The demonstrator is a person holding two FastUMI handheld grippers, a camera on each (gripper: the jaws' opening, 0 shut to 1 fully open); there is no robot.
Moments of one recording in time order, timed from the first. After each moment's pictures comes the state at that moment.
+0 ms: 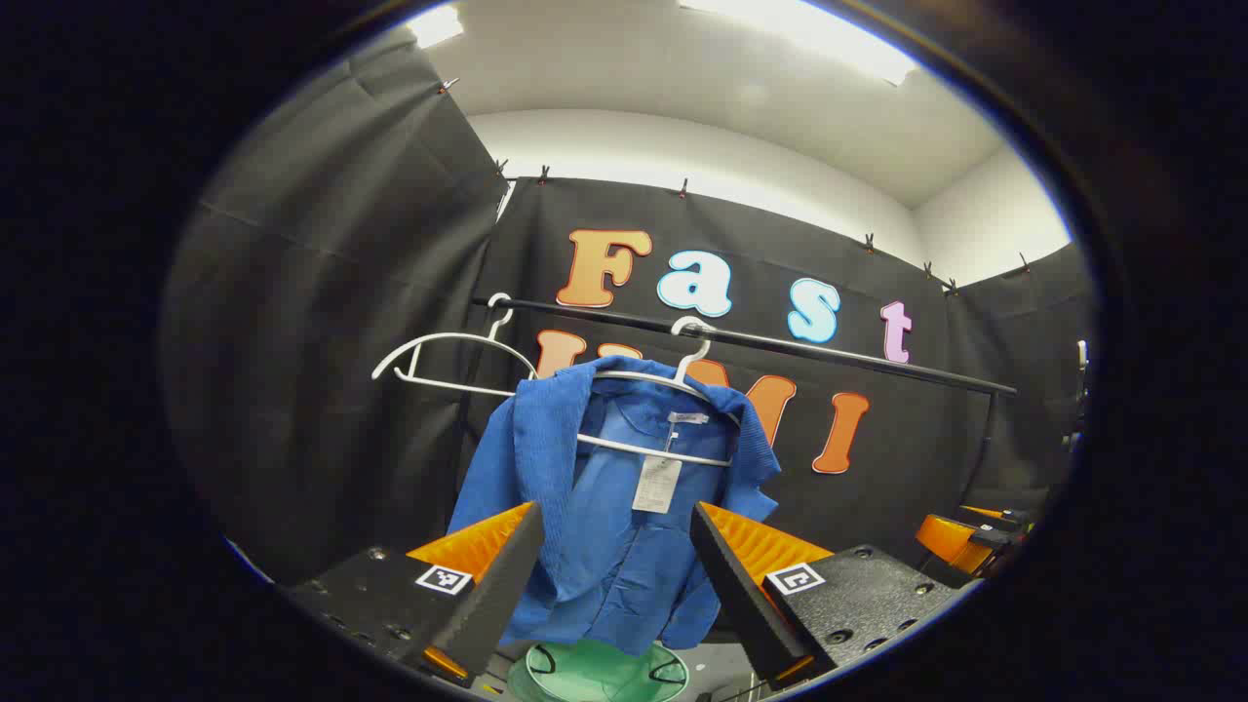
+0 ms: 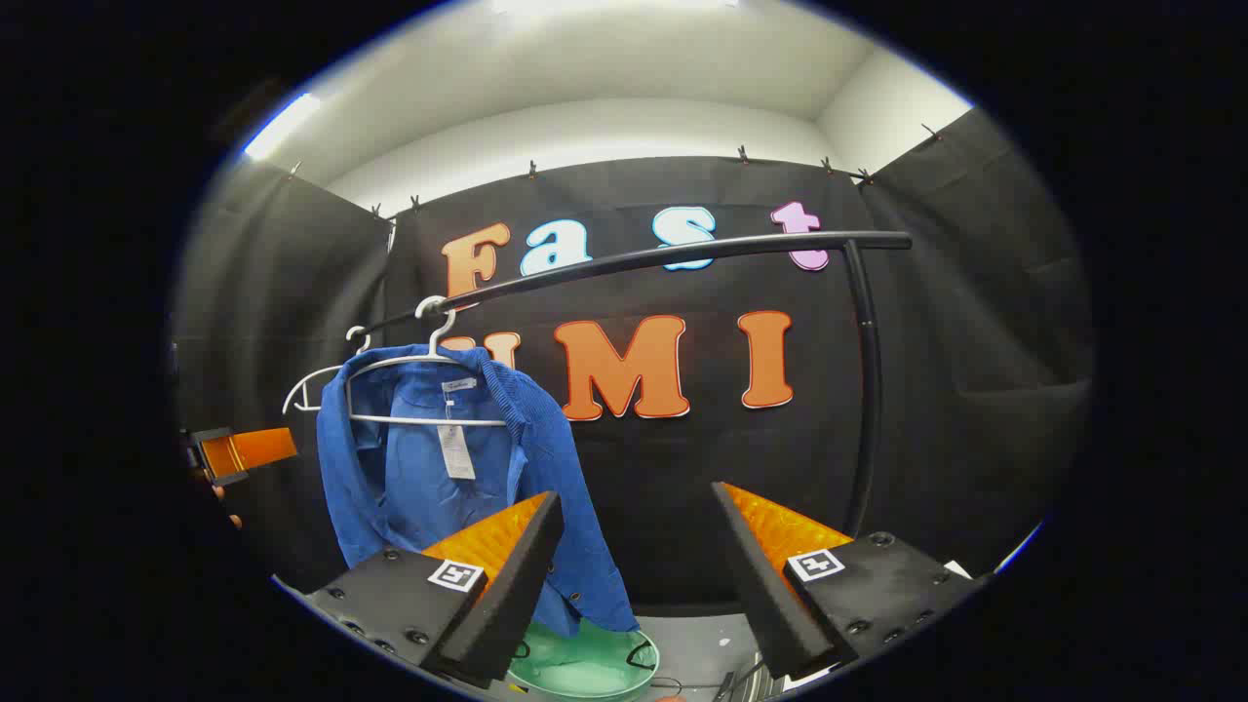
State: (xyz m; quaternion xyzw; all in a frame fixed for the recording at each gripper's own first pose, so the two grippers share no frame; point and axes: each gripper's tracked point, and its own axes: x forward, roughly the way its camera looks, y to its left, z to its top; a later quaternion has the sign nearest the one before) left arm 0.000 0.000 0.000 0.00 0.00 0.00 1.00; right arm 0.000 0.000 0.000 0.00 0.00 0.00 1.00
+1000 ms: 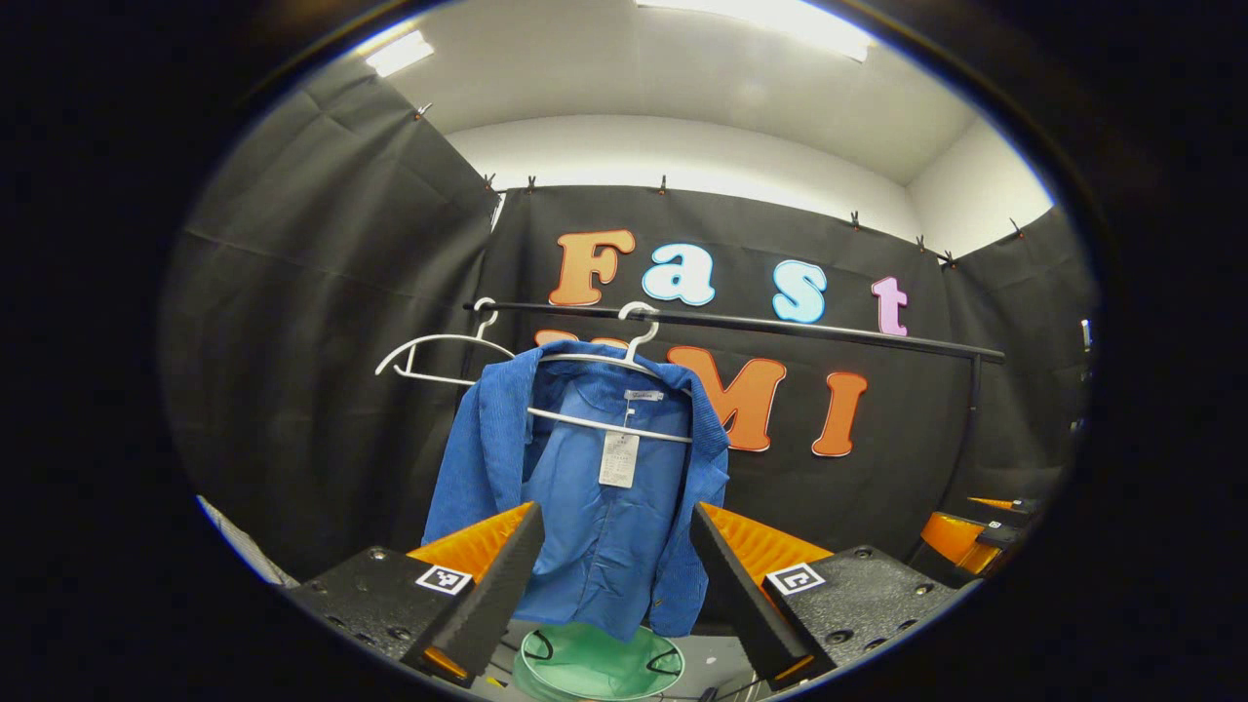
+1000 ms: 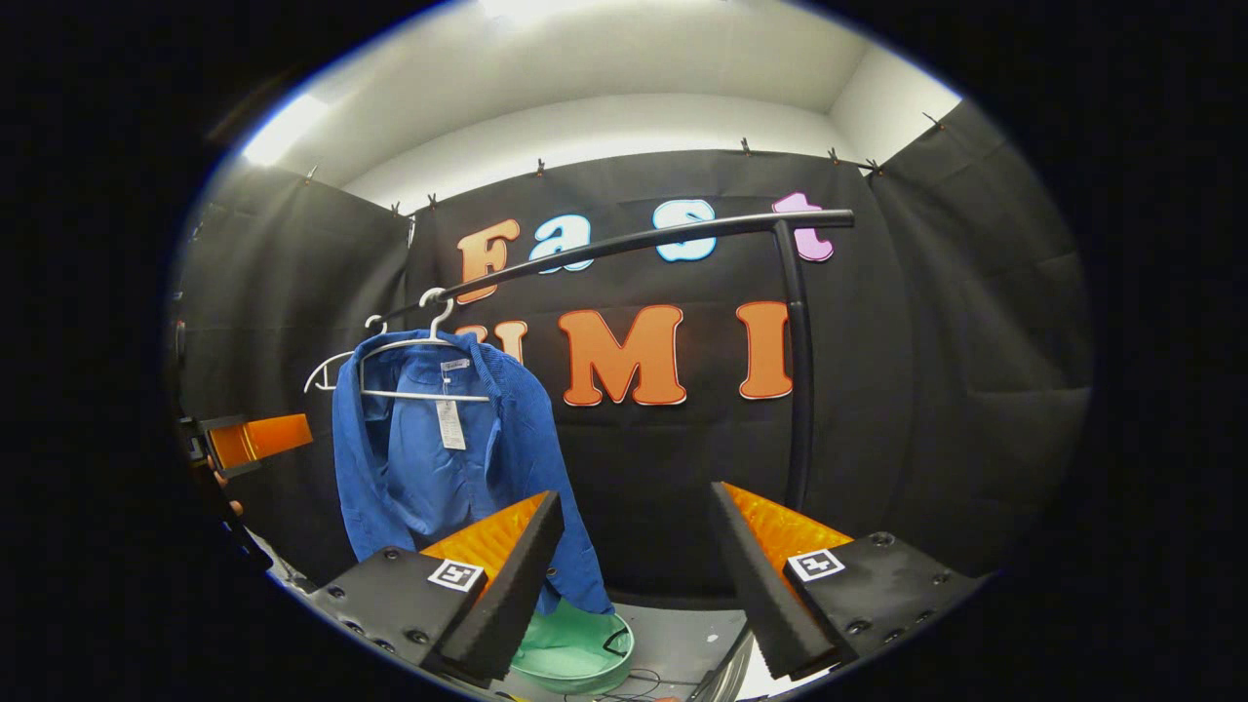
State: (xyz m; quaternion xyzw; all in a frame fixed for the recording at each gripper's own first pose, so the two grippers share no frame) left arm -0.040 -0.066 -0.020 0.04 0.01 0.03 1.00; right arm -0.032 -0.074 -0.016 0.00 0.01 0.03 1.00
